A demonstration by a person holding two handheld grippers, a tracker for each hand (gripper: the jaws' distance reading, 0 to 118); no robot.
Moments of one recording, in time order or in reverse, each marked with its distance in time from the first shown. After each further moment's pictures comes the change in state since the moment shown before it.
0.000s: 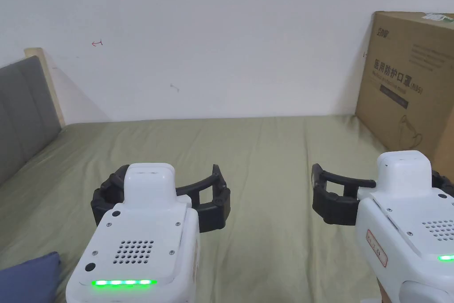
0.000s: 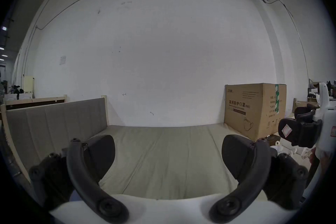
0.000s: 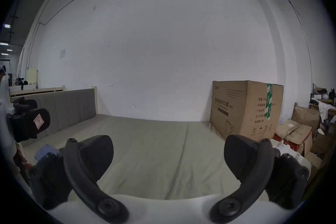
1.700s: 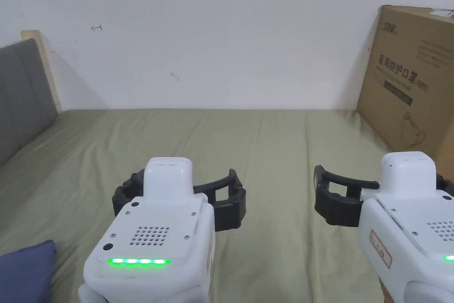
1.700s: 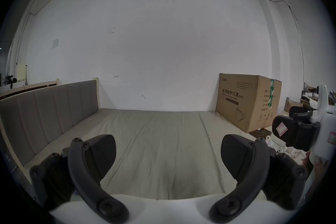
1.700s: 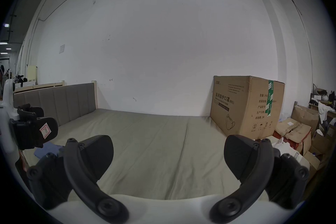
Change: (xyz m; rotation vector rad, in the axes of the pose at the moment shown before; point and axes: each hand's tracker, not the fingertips) left arm 0.004 -0.009 -0.016 -0.146 -0.062 0.063; right arm -0.007 -0.005 -0.005 -0.055 -0.004 0.008
